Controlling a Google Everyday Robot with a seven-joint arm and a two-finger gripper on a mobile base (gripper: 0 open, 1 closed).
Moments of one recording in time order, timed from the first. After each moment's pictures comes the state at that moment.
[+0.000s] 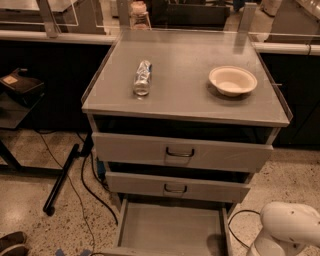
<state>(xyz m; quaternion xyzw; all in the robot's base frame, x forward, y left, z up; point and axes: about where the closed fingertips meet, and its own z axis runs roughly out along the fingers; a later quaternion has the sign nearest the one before) 0.253 -0.258 0.479 0.35 -0.92 -0.16 0.11</state>
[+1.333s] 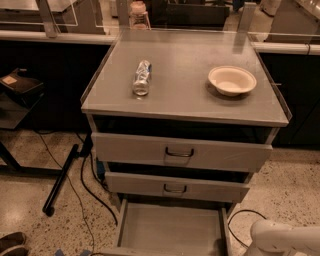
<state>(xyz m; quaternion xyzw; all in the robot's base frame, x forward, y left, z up) 0.245 -0.258 0.351 0.24 -0.94 -0.20 0.14</state>
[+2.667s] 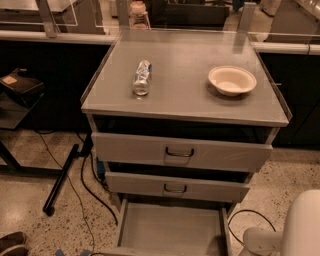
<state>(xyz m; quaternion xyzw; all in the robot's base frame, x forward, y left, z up) 0.255 -0.253 0.226 0.12 -0.94 -0.24 0.19</state>
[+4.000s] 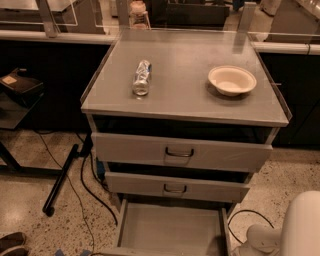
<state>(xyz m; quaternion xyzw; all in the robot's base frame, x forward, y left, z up) 0.322 -0.281 0.197 -0.01 -0.98 -0.19 0.10</state>
